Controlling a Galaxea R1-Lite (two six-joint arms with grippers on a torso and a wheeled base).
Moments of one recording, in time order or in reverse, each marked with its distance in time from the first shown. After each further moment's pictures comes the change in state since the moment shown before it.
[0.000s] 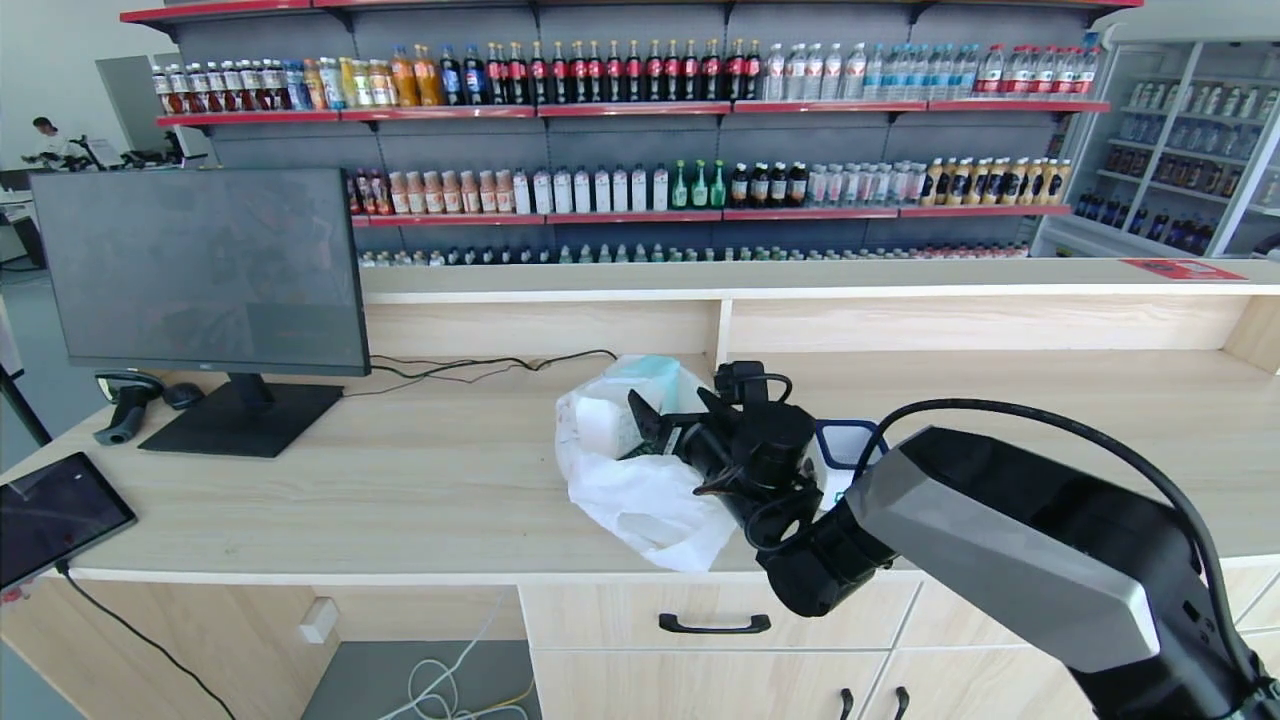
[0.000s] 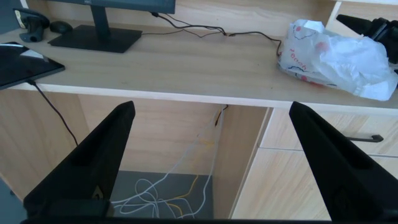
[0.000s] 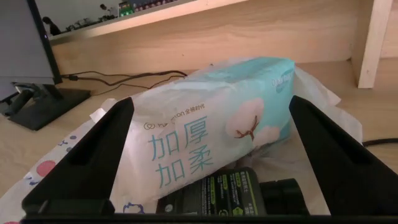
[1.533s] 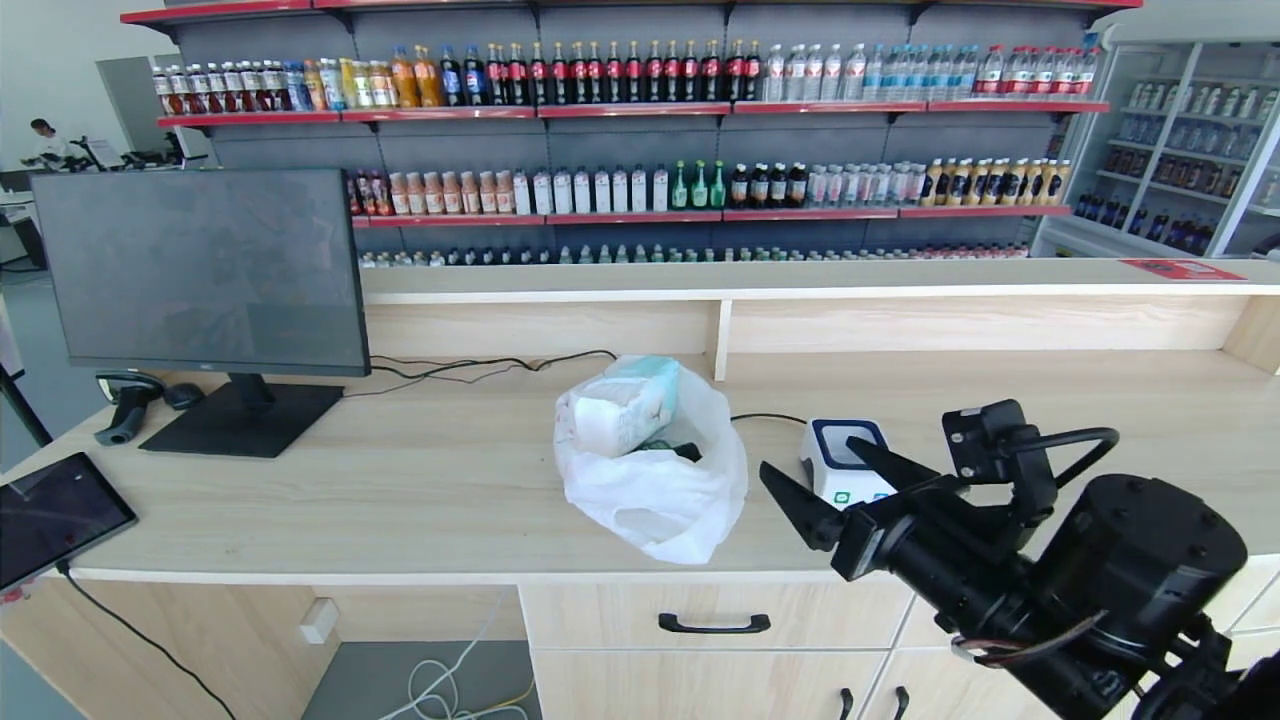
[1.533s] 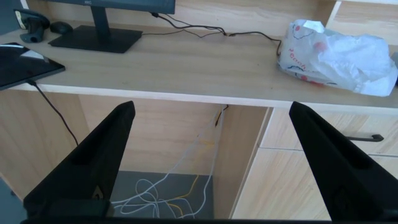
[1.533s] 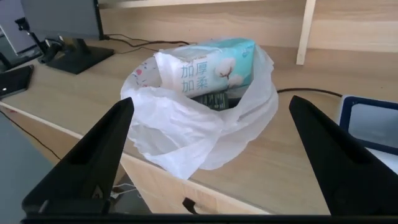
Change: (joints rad) left arm 0.000 0.000 0.000 0.000 0.000 0.002; right arm 0.057 -0.716 1.049 -0.229 -0.002 -0.108
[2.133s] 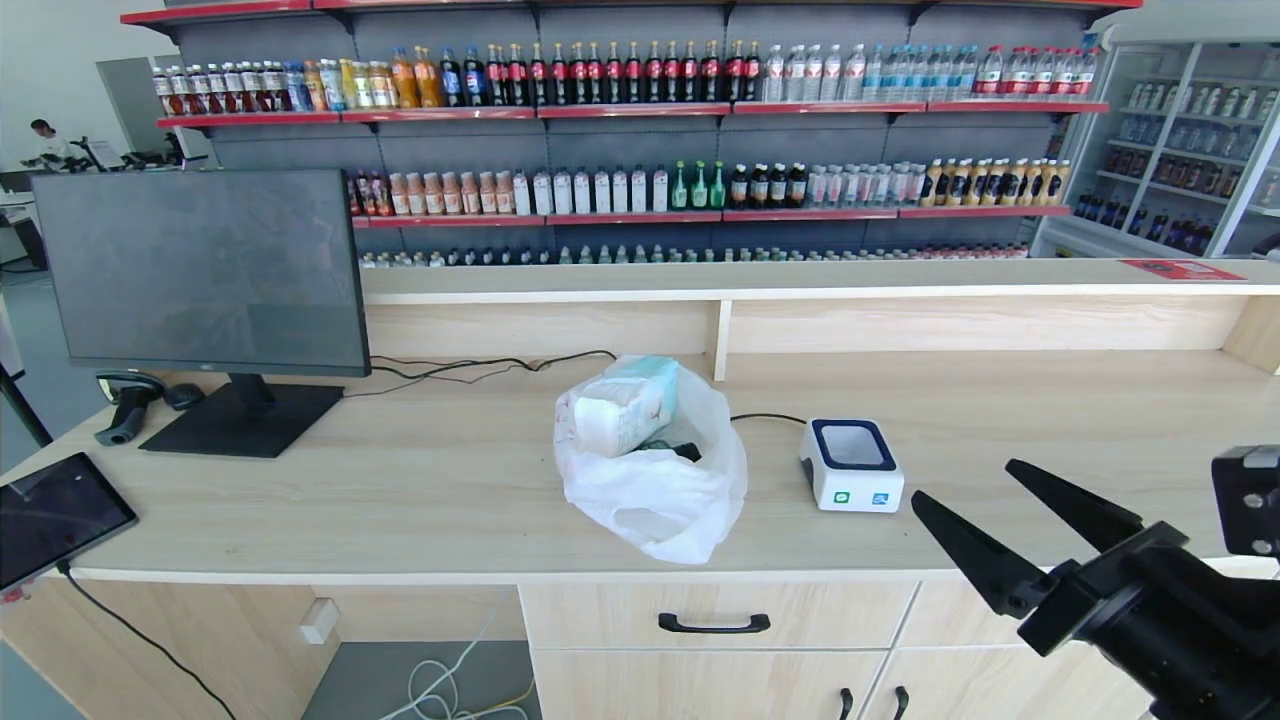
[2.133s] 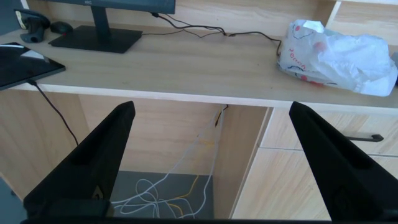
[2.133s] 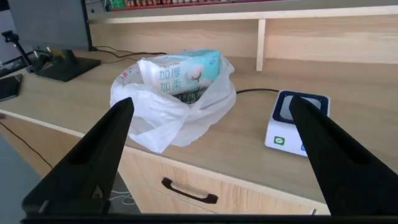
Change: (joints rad) left arm 0.000 0.000 0.000 0.000 0.000 0.000; right arm -0.076 -0.338 0.287 0.000 -0.007 -0.036
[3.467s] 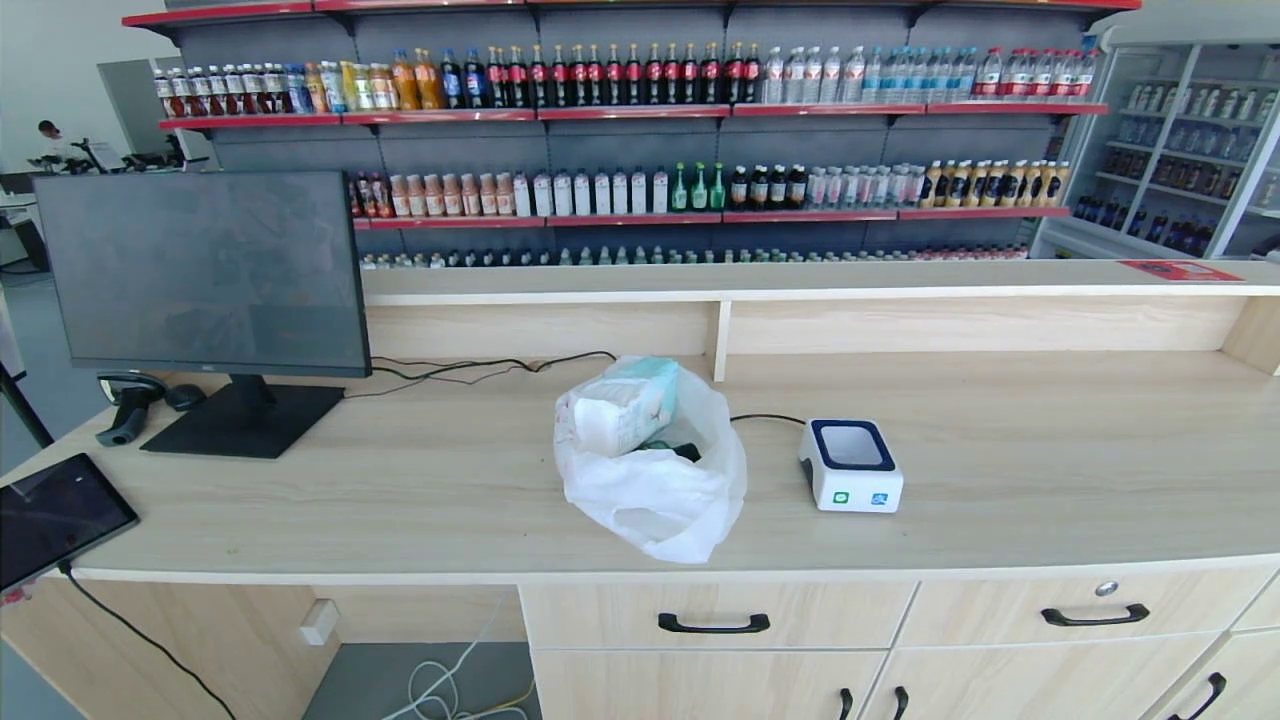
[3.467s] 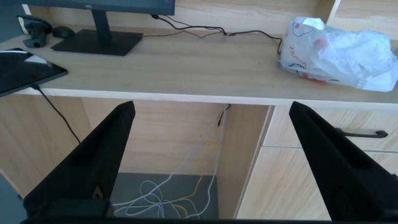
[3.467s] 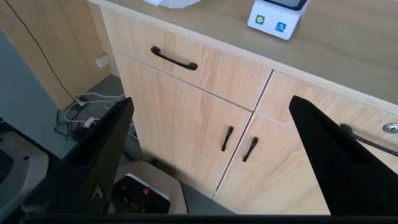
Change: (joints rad) left arm 0.000 0.000 0.000 0.000 -0.004 0.027; right arm -0.055 -1.265 0.004 1.550 0.101 -0.168
